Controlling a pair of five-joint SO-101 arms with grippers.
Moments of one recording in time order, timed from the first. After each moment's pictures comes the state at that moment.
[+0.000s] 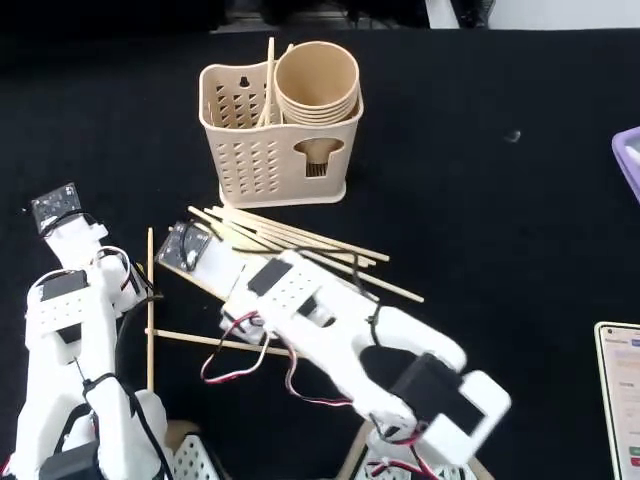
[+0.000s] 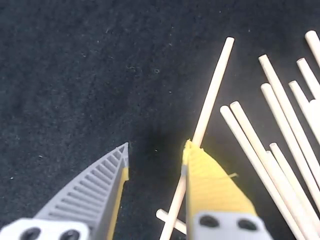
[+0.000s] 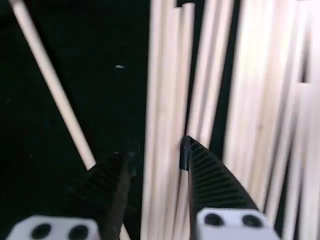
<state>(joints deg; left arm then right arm) -26.0 -35.0 62.8 45.4 4.6 -47.4 0.0 38.8 45.7 18.2</state>
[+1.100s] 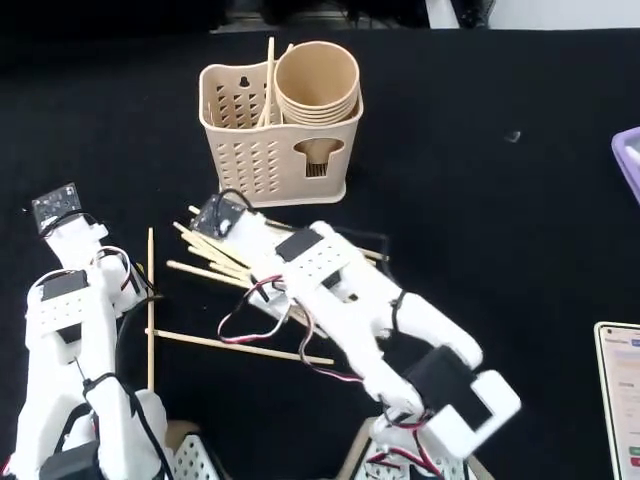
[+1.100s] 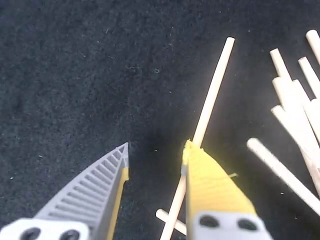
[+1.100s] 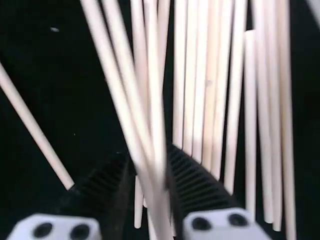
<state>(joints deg) -26.0 -35.0 62.8 45.4 4.6 -37.7 -0.7 35.6 54.2 22.5</state>
